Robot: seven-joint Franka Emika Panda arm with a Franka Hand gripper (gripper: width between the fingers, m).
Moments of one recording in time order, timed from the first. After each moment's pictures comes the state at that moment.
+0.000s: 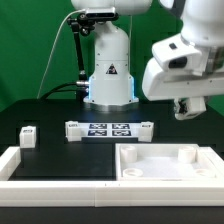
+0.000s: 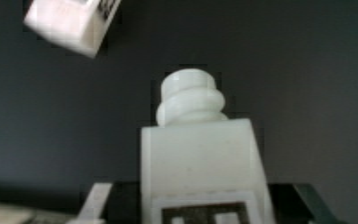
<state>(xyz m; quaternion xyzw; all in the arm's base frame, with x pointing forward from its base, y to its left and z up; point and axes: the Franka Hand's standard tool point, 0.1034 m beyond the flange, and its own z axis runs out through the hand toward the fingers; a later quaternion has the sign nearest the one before) 0.459 0.130 0.096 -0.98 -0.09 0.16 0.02</state>
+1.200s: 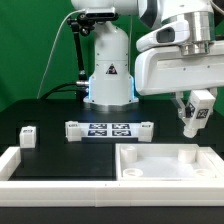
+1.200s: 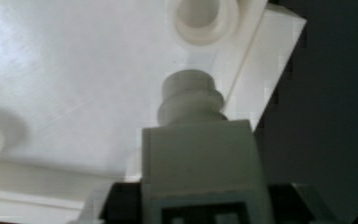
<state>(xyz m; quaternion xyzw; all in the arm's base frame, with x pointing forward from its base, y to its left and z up) 0.540 0.121 0.099 -0.98 -0.13 -0.12 0.04</state>
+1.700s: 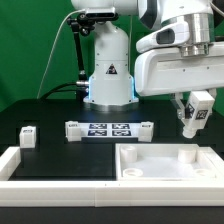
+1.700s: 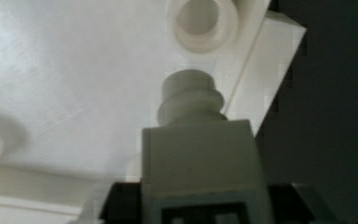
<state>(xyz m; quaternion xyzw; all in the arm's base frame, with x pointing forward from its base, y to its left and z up) 0.541 0.118 0.098 -0.98 -0.13 -0.12 0.04</state>
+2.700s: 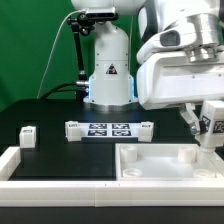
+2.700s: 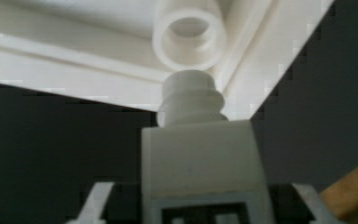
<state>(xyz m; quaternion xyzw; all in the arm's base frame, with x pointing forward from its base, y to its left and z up) 0.618 0.115 0.090 -0.96 -0.14 -0.26 0.03</state>
